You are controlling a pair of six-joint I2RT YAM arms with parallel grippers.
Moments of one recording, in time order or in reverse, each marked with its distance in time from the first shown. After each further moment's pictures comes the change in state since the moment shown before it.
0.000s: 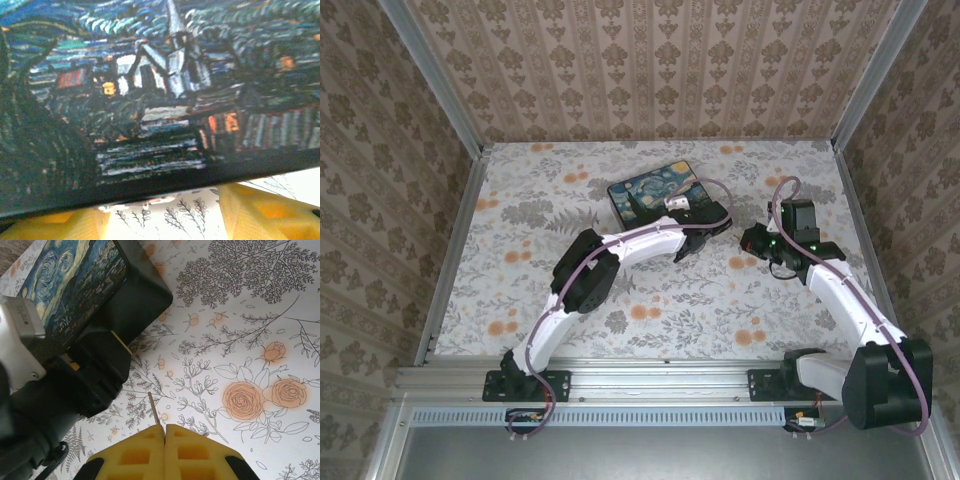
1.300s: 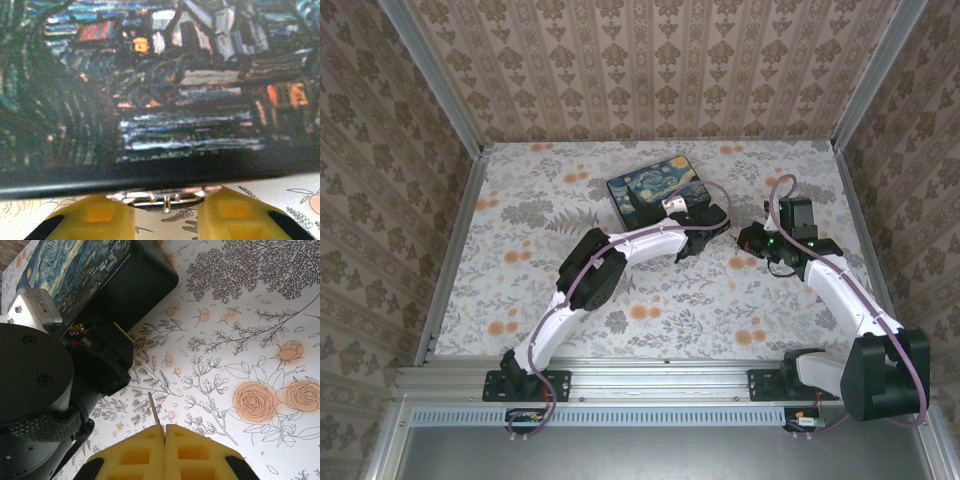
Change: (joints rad) left arm 0.014 0.056 0.000 0.052 -0.102 -0.023; right arm 0.000 0.039 0.008 0.012 -0.045 -0.009
